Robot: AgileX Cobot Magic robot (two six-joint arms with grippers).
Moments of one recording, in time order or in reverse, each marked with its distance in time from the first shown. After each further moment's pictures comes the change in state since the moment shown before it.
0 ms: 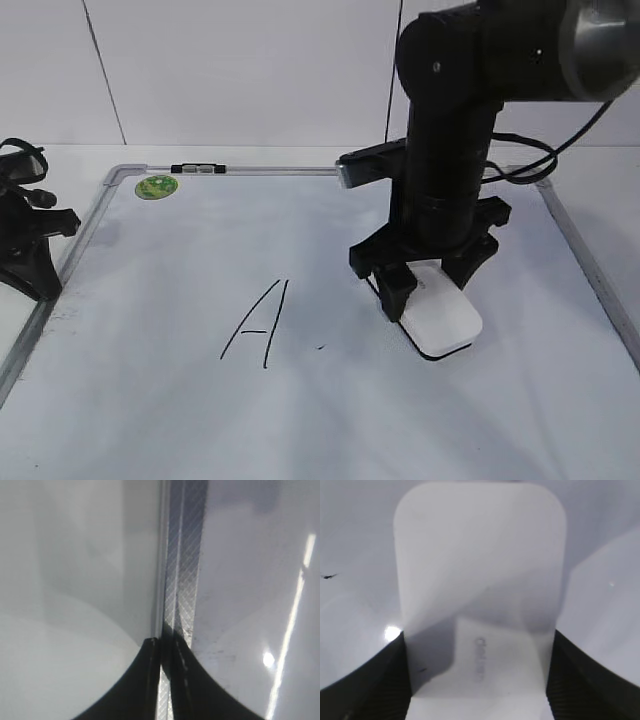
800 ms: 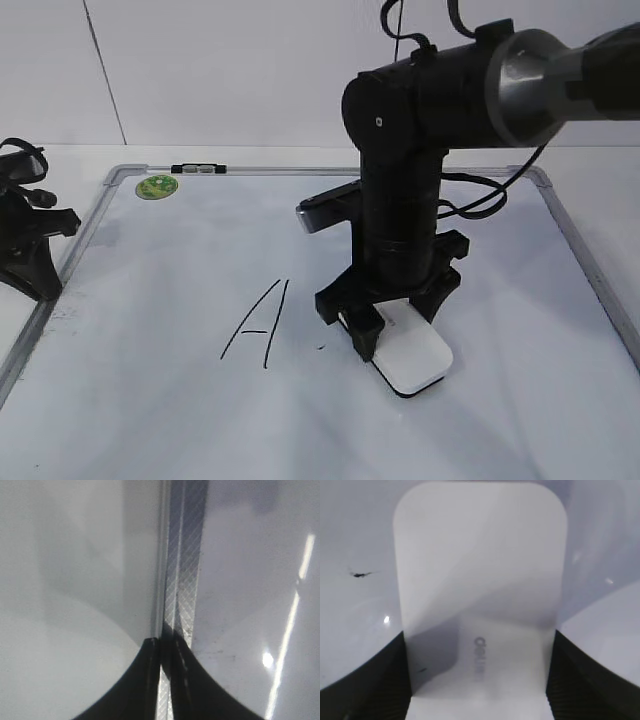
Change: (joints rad) left arm 0.000 0.000 0.000 -0.008 0.000 0.002; right arm 0.082 0.076 0.000 0.009 -0.017 -0.006
